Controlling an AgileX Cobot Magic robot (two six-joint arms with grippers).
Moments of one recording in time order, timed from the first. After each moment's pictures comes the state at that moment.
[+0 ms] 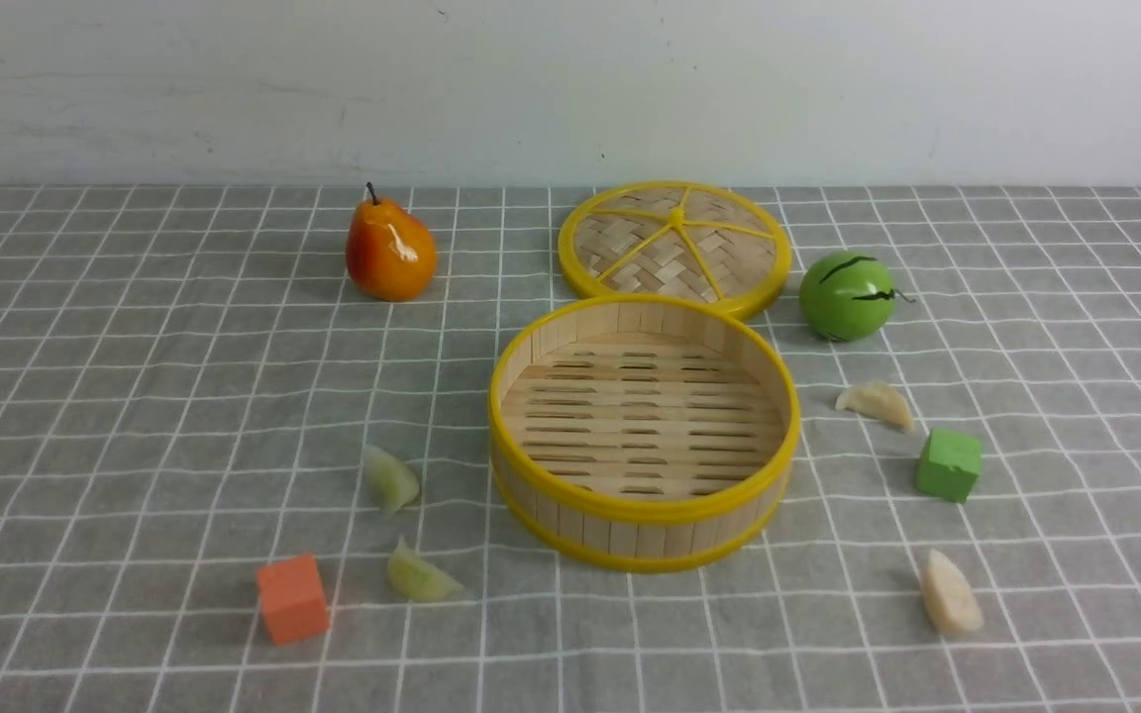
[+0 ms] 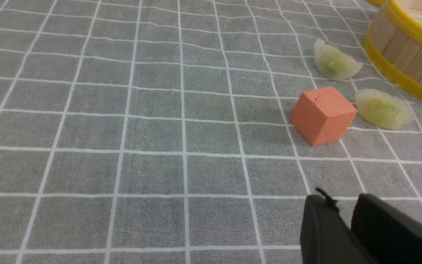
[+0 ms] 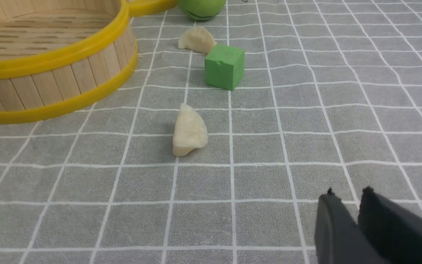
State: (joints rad) right arm 0.04 -0.01 0.02 0.01 0.38 0.07; left arm -0.13 -0.01 0.03 0.00 0.39 -0.18
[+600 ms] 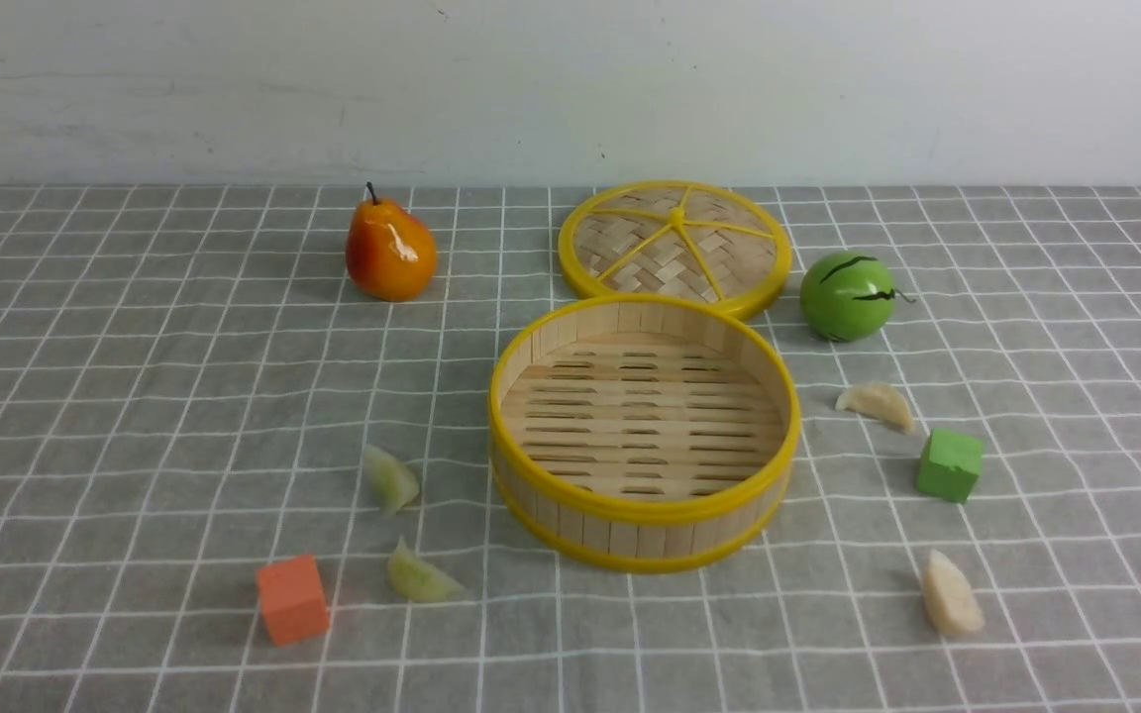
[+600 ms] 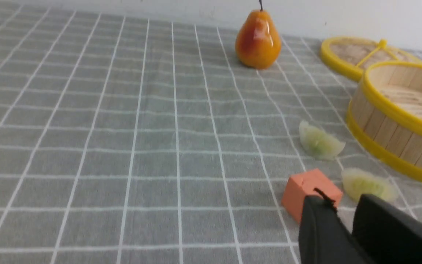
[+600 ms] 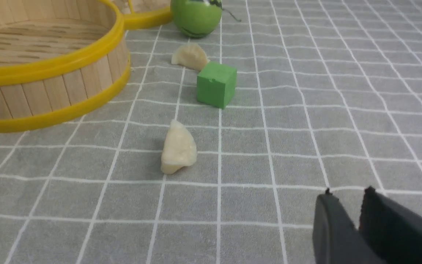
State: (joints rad) right arm 0.04 -0.01 0.03 -0.06 0.29 0.07; left arm -0.13 -0.01 0.03 0.03 0.19 -0.18
